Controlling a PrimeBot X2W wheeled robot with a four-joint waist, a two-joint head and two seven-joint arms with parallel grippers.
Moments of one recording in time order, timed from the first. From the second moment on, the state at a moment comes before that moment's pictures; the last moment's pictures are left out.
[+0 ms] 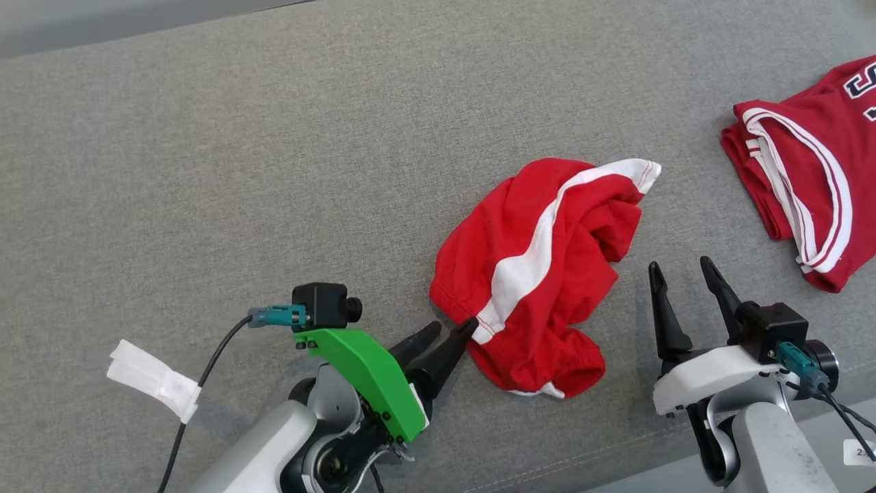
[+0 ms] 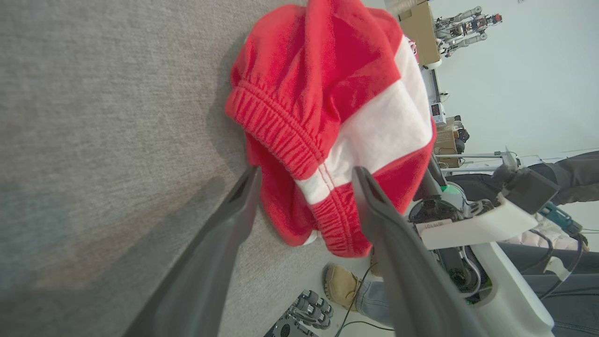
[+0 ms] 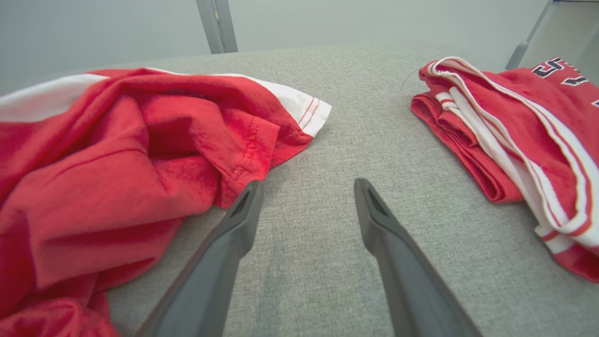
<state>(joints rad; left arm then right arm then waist) -0.40 0.30 -0.83 0.04 -1.34 0.14 0.18 -0.20 -0.05 -0.02 0.34 0.09 0.13 -0.26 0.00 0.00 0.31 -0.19</state>
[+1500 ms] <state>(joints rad) -0.55 0.56 -0.84 0.03 -1.14 0.14 0.20 -0.18 -0.05 -0.04 0.34 0.10 0.13 -0.26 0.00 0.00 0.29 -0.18</state>
